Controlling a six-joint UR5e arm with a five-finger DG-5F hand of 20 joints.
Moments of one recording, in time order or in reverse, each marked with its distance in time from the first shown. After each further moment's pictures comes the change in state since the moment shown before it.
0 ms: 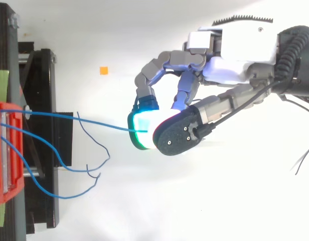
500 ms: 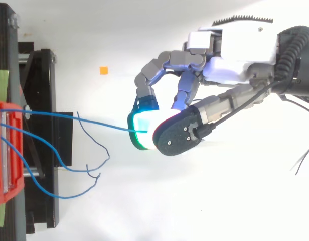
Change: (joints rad) arm 0.001 0.000 0.000 0.000 0.000 0.000
